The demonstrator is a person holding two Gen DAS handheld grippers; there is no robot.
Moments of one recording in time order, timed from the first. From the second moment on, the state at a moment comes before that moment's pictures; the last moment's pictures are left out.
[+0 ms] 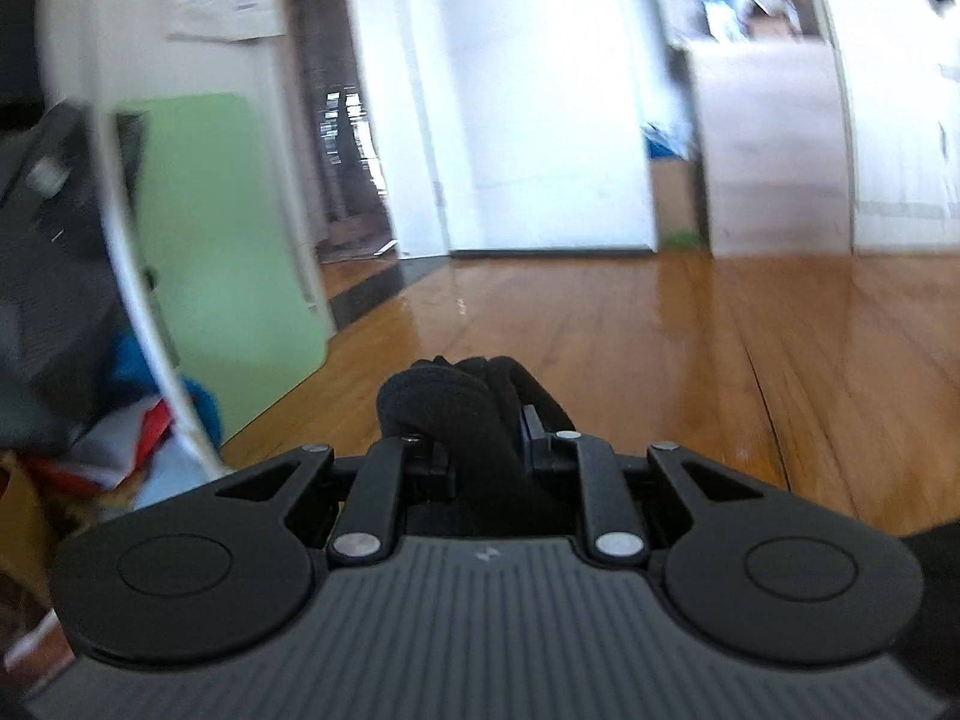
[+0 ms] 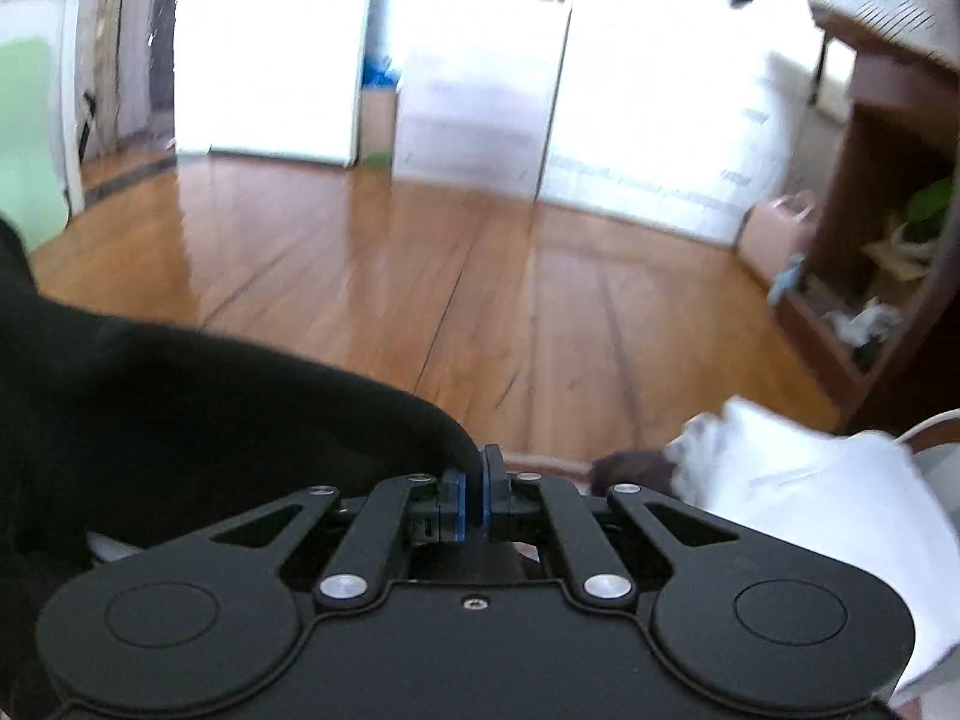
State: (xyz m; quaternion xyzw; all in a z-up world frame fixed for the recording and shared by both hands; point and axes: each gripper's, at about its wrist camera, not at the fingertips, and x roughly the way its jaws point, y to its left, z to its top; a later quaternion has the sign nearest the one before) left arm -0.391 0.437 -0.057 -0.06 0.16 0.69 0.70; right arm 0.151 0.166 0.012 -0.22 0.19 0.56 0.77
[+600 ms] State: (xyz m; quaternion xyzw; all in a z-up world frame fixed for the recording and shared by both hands) left arm -0.374 0.557 -0.071 -0.23 0.17 0.70 0.66; right arm 0.273 0.337 0.023 -0.25 0.30 0.49 0.78
